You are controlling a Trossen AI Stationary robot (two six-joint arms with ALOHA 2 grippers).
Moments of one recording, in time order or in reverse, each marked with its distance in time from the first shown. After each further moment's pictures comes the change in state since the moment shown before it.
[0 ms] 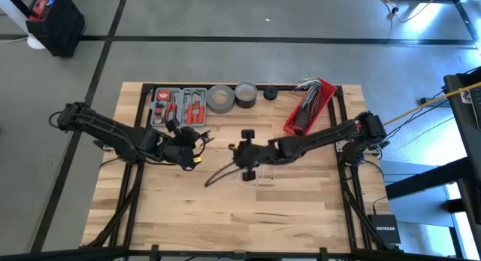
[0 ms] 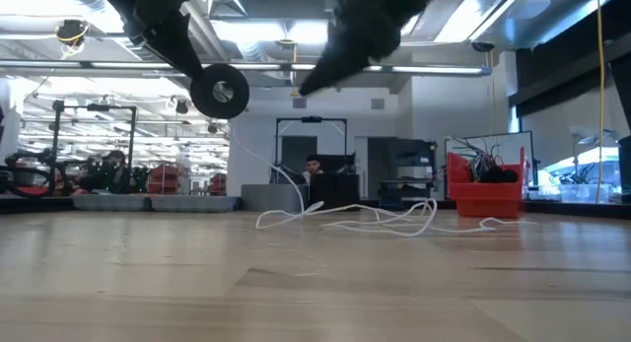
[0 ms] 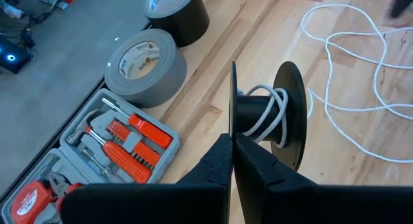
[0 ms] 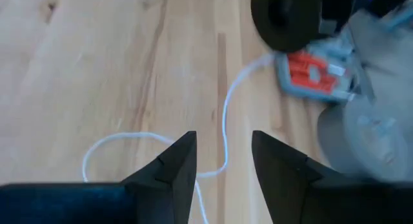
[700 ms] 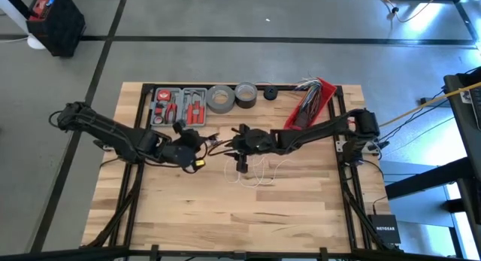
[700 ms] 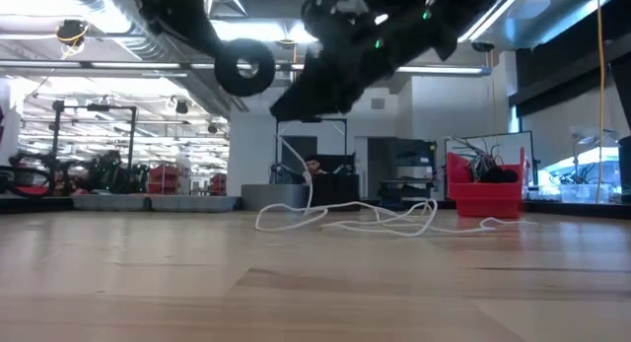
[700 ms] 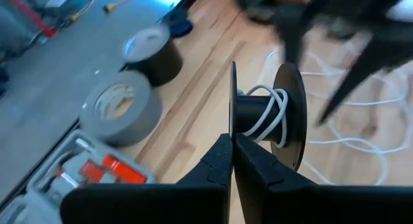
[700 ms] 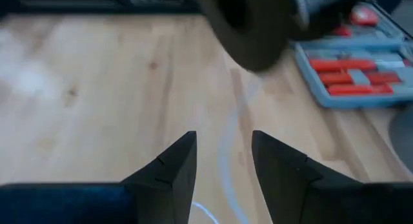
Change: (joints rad) left arm -0.022 0.000 0.000 0.195 0.000 0.136; right arm -0.150 0.037 -0.209 0.499 -0.297 0.195
